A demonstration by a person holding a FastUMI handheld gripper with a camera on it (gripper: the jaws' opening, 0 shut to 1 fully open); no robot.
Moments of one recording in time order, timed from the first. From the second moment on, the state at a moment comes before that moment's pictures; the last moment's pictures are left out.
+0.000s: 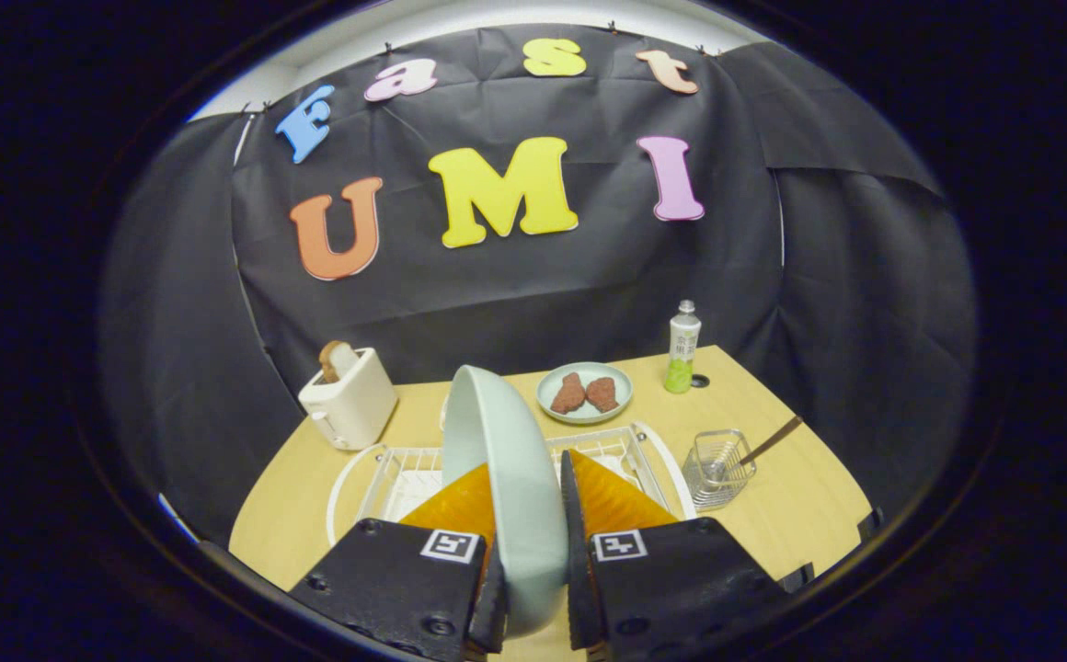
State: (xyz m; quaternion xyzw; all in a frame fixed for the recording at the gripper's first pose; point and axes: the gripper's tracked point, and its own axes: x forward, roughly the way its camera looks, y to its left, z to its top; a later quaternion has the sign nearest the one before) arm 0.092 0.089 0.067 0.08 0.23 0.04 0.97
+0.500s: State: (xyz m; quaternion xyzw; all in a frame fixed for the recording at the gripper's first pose) arm 0.010 0.035 -0.012 0.17 0.26 0.08 0.95
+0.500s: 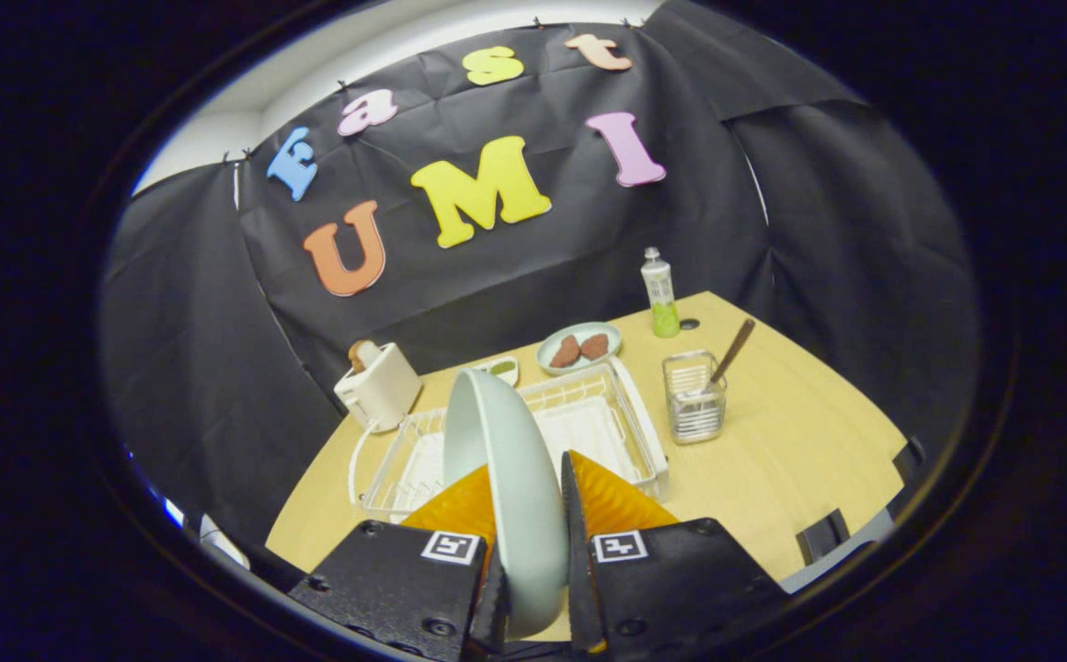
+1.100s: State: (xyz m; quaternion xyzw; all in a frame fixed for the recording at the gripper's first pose) arm -0.008 0.018 -0.132 0.31 0.33 0.10 0.89
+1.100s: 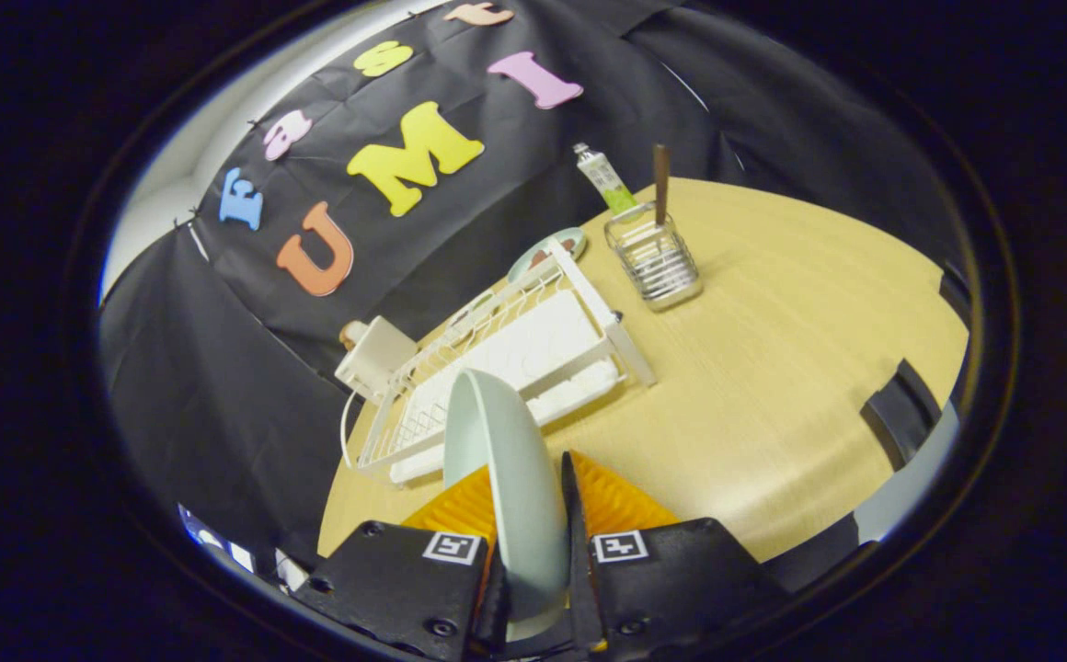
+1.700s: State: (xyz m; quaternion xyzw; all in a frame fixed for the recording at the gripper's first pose) arm 0.009 0.030 -0.170 0.34 0.35 0.11 0.86
